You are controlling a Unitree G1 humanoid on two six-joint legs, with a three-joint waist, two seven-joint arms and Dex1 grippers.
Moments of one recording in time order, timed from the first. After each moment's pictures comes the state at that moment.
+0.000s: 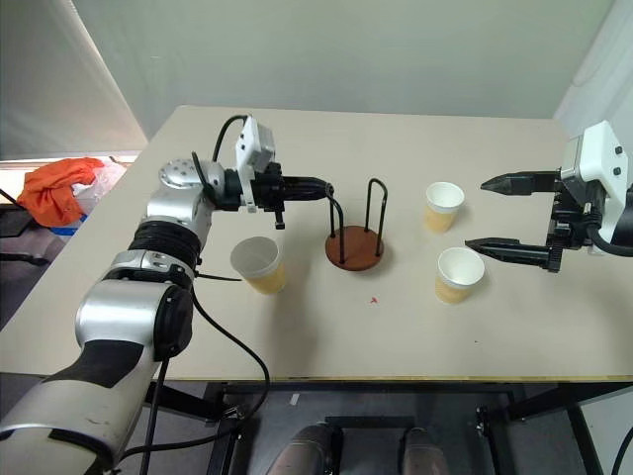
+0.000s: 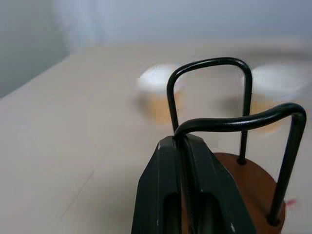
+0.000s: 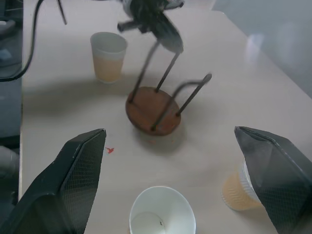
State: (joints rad) left arm -1.25 0.44 0.04 1.03 -0.15 0.01 -1.44; right arm -0.53 -1.09 -0.25 -0.22 0.61 0.58 1.27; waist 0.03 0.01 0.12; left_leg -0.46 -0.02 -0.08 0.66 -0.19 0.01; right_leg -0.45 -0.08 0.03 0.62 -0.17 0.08
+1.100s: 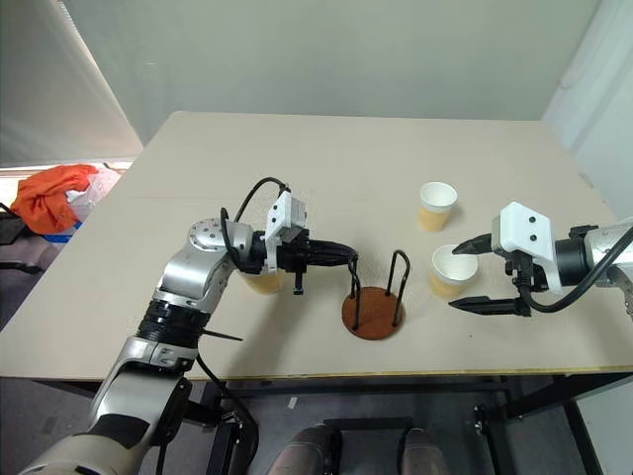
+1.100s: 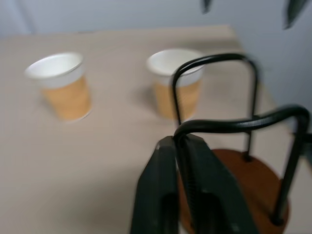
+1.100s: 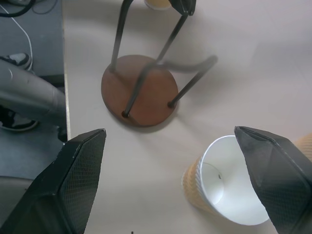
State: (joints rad) left arm -0.79 0.44 -0.14 0.32 -0.23 0.29 -1.26; right arm -0.45 -1.12 -0.04 -0.28 0.45 0.52 1.31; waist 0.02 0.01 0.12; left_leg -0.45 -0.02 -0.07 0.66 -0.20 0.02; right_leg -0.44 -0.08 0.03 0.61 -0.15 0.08
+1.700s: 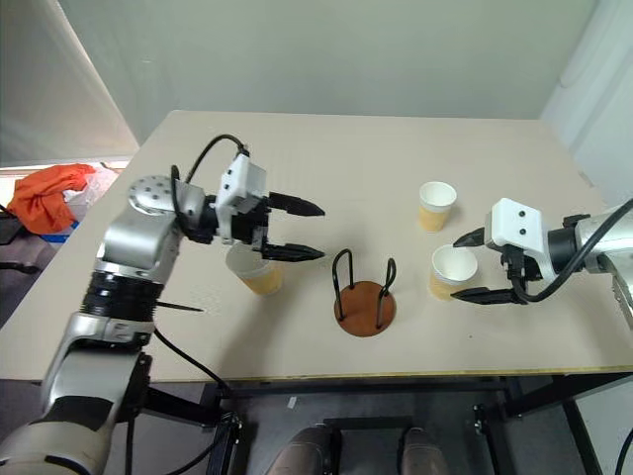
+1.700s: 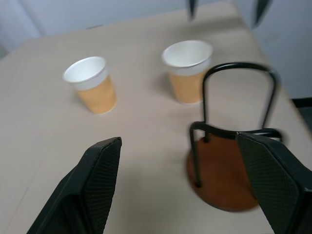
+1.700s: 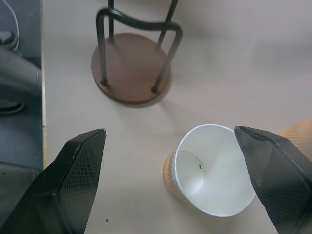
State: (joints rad) left arm -0.90 0.67 -0.11 0.27 -0.29 0.31 -1.44; right arm -0.56 -1.09 0.07 -0.15 0.34 0.42 1.35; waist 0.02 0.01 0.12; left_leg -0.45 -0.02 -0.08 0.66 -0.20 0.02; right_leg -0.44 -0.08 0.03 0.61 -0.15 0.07
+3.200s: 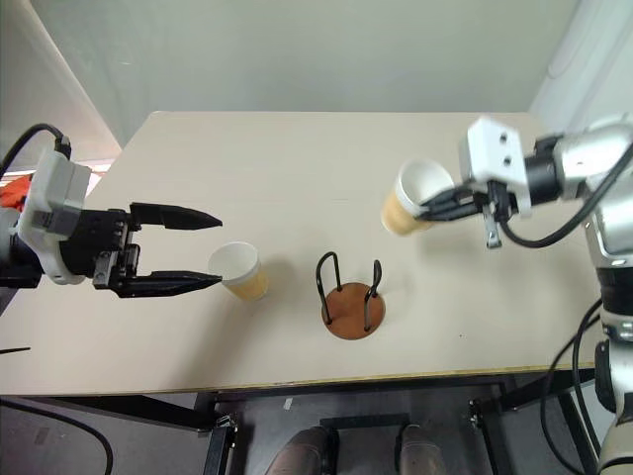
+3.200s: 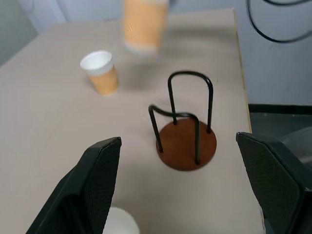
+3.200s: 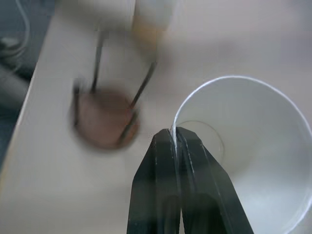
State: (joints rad) left arm -0.41 1.13 0.33 -0.27 -0.72 0.64 -1.35; right arm -1.02 -0.88 0.13 -0.05 0.32 0.33 1.52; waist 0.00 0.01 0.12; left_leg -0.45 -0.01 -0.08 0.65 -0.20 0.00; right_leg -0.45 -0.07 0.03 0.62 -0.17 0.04
